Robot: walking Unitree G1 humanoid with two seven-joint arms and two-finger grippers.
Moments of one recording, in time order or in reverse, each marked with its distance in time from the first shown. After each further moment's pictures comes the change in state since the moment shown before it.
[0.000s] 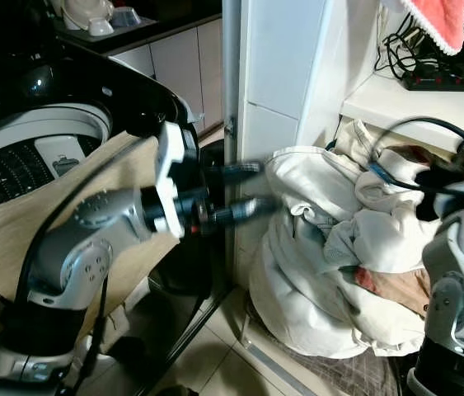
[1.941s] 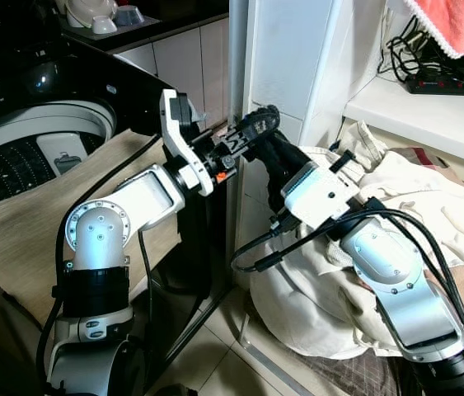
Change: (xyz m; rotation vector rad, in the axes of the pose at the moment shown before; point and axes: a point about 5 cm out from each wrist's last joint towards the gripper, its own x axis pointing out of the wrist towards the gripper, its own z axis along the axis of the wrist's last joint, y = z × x) left arm 0.029 0.027 0.004 -0.705 -0.199 0.322; right arm -0.066 0.108 -0.003 -0.481 -0.511 1.092
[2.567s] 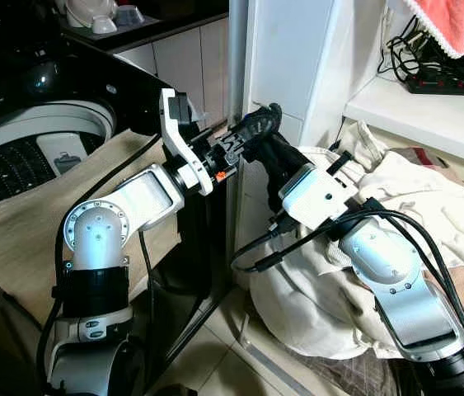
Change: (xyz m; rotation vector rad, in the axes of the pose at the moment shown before) left arm -0.001 -0.001 0.001 -0.011 -0.008 -0.010; right arm 0.000 0.001 -0.002 -0.008 0.005 0.006
